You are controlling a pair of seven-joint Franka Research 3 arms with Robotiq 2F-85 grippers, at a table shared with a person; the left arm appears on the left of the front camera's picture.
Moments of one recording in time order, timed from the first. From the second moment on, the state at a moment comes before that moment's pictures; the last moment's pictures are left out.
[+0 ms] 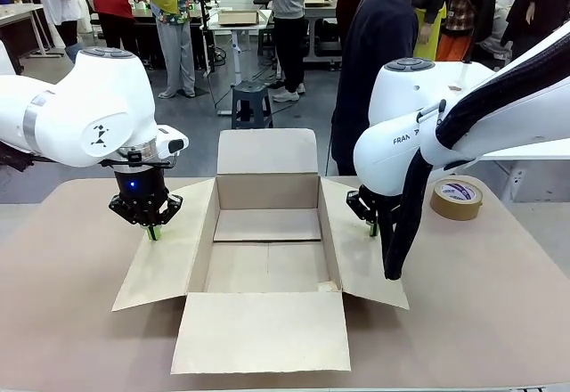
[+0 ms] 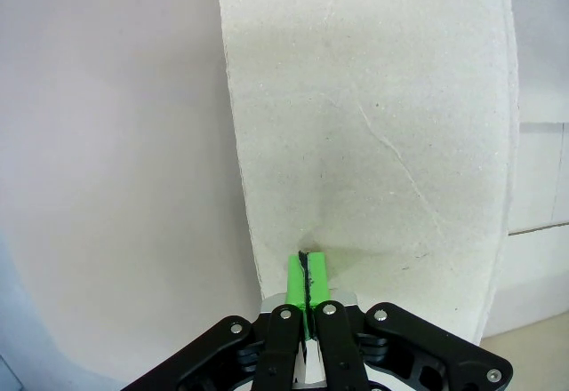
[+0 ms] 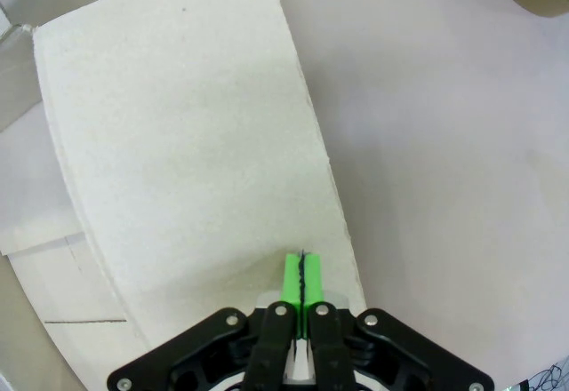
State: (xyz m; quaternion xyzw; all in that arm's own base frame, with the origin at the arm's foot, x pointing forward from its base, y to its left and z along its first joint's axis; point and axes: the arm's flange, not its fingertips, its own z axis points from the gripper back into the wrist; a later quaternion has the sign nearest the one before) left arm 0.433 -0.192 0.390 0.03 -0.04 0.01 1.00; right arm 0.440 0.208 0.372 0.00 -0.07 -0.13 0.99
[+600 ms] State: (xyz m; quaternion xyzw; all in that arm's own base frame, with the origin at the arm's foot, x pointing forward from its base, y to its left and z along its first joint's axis) left arm 0.433 -0.192 0.390 0.03 -0.04 0.01 1.00; right arm 0.440 0.208 0.372 0.00 -0.07 -0.13 0.99
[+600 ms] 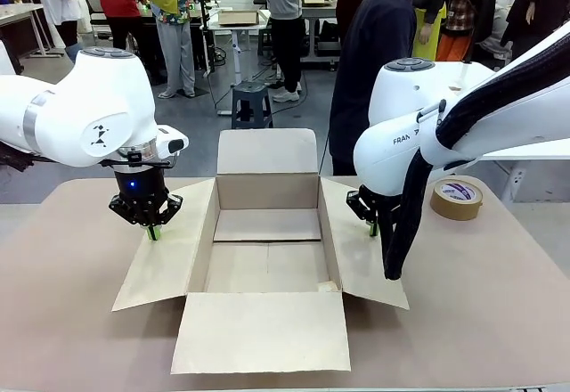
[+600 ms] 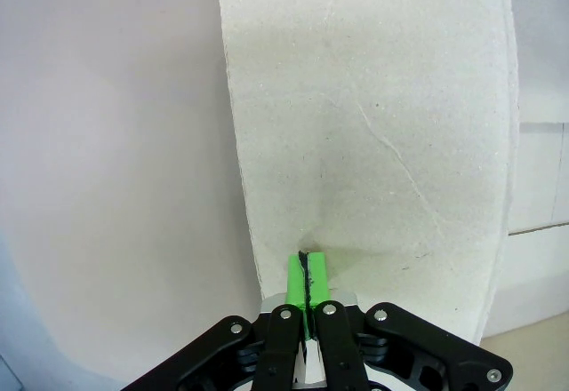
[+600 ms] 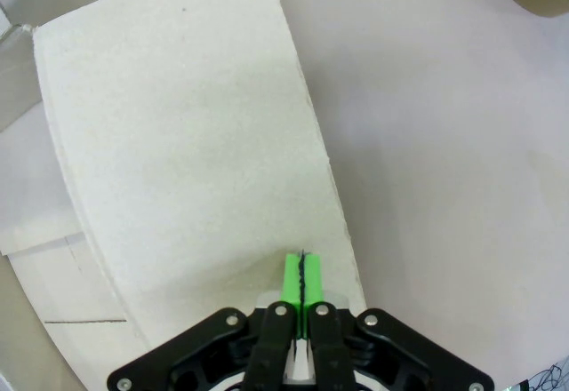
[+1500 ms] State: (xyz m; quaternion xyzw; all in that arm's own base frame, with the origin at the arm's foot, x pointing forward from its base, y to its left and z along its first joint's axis) left arm 0.433 -0.192 0.390 0.03 -0.04 0.01 1.00; right arm 0.440 0.208 0.372 0.00 -0.07 -0.13 0.99
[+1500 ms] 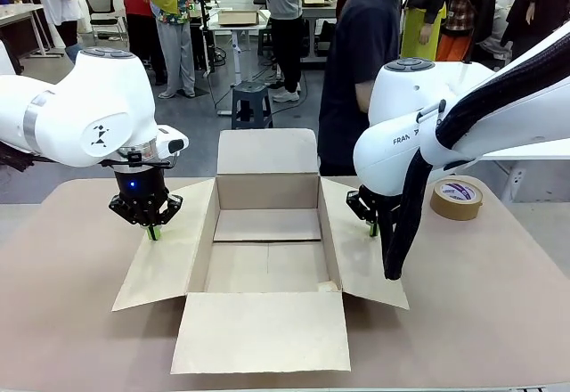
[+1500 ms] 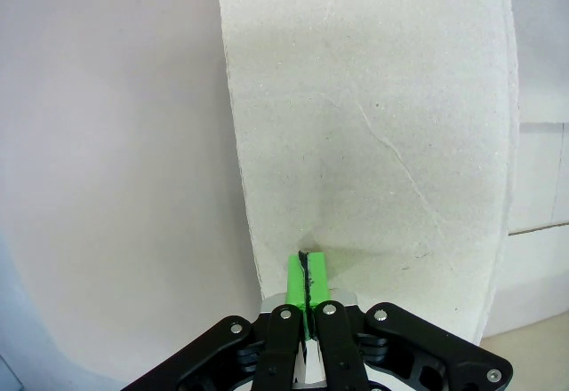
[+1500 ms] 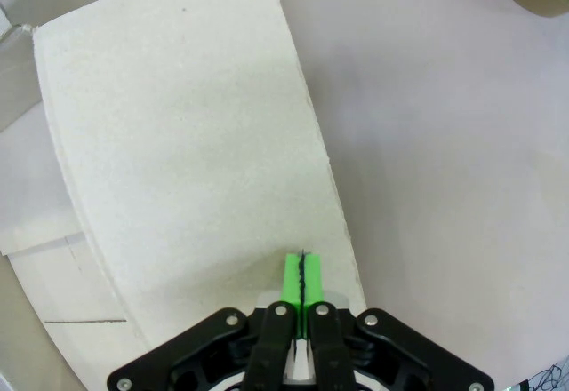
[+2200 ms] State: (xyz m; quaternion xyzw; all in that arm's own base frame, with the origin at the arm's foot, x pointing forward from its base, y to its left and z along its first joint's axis) left arm 0.433 -0.192 0.390 0.03 -0.04 0.01 1.00; right arm 0.440 0.208 0.372 0.00 -0.07 -0.13 0.99
